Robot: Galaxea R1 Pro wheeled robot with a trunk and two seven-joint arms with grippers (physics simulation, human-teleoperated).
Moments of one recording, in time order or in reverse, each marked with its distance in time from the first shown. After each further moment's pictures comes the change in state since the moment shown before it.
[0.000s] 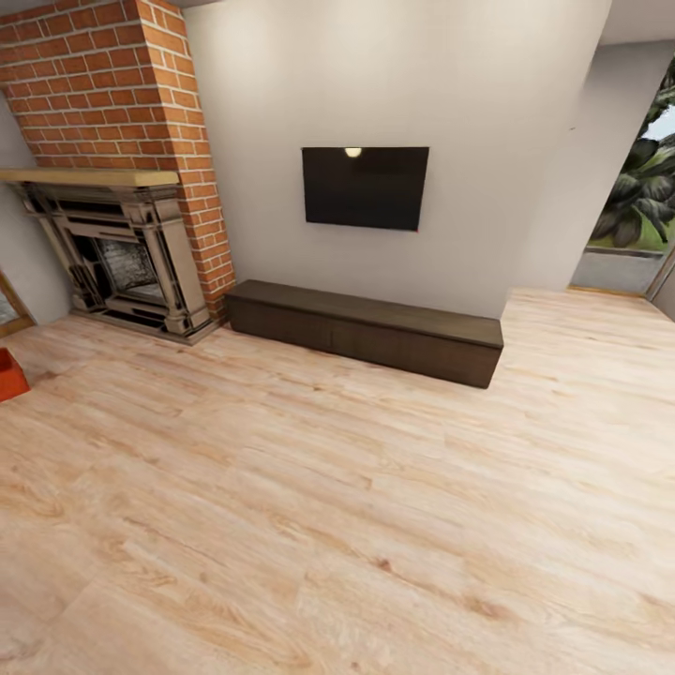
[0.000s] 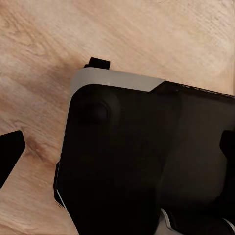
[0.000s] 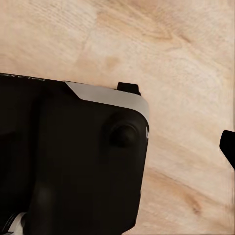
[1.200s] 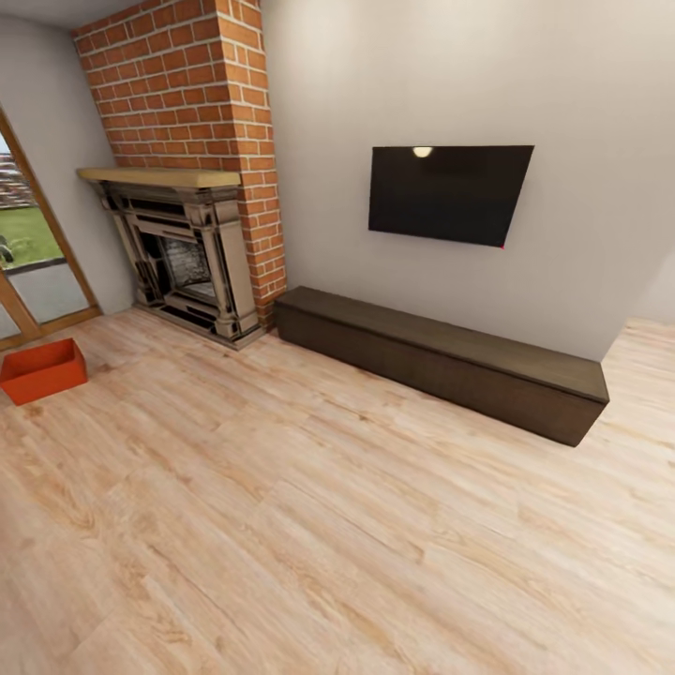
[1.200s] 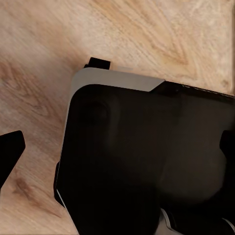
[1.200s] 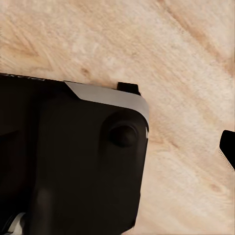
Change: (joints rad) left arm 0.000 0.000 0.000 0.000 -0.001 0.000 0.000; right arm 0.000 -0.001 0.000 0.000 0.000 0.000 0.000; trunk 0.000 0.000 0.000
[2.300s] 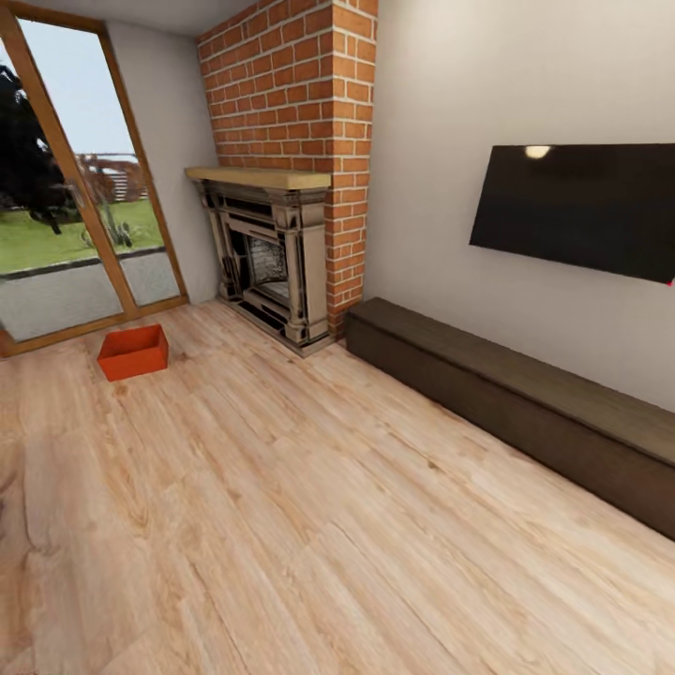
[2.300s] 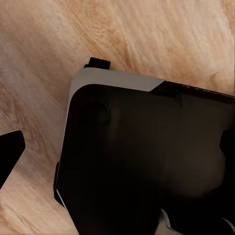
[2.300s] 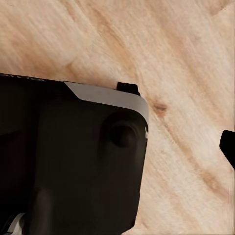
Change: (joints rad) left arm 0.000 0.000 0.000 0.000 0.001 0.000 0.000; right arm 0.000 -0.001 0.000 0.000 0.000 -0.001 0.000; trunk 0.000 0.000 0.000
